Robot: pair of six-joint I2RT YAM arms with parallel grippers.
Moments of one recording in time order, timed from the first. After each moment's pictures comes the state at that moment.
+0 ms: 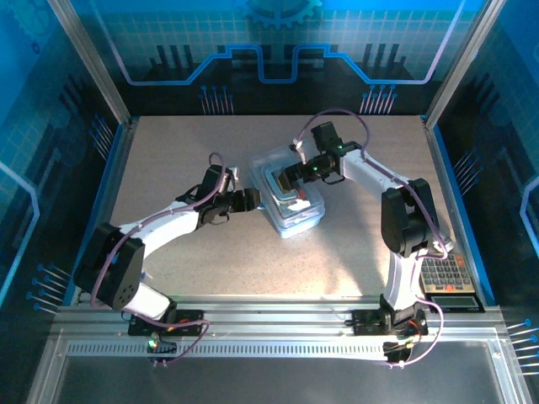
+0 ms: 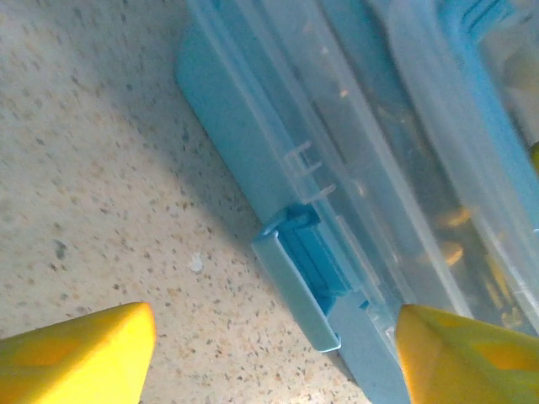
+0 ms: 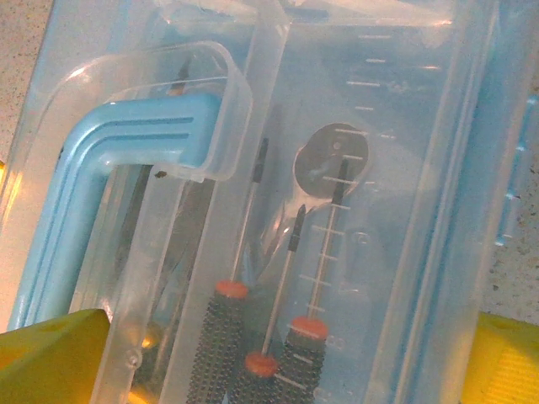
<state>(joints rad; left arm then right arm) -0.42 1.51 0.85 -0.13 0.16 -0.56 0.38 1.94 1.51 -0.62 -0.45 -0.08</state>
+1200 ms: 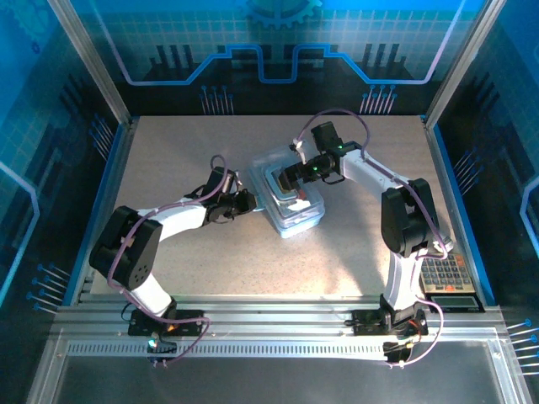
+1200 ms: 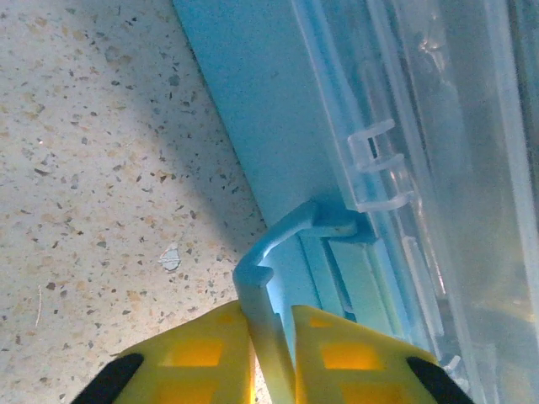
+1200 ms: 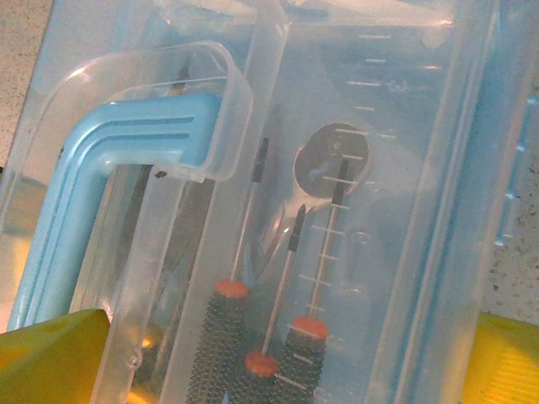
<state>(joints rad) -0.39 1.64 0.85 -0.03 0.26 -0.71 0.38 1.94 1.51 -0.62 -0.45 -0.08</state>
